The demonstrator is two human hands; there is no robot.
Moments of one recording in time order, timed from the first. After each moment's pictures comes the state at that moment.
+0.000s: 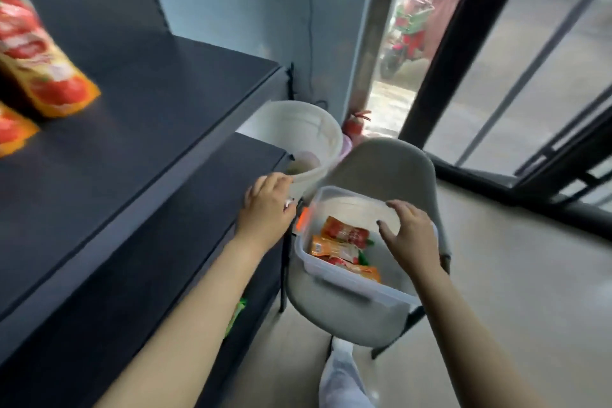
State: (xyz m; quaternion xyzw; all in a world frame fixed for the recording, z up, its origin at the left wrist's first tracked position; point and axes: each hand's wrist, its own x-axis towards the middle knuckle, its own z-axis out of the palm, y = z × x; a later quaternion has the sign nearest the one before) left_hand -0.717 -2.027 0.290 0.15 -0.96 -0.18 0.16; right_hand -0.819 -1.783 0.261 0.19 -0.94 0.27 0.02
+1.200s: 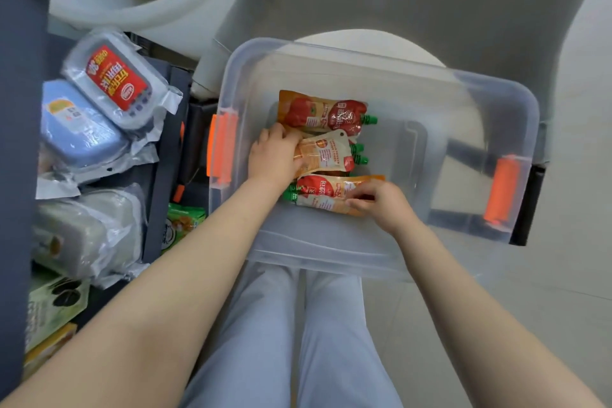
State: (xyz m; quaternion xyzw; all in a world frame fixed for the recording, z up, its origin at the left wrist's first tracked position) left_hand -0.935 -2.000 -0.108 0.11 -0.93 -0.19 -0.29; right_hand -0.933 -1.777 -0.098 0.04 -0.85 0.27 -0.45
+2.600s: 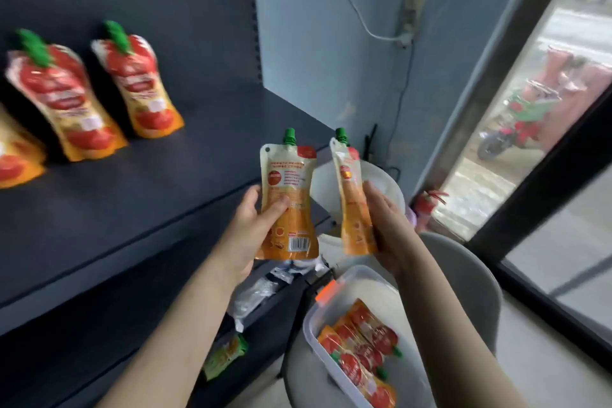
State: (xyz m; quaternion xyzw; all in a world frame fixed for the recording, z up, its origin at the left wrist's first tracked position) left_hand -0.744 -2.042 0.380 0.33 -0.55 -0.71 0.28; right_hand -0.916 -1.924 0.385 0.22 -0.56 0.67 -0.43
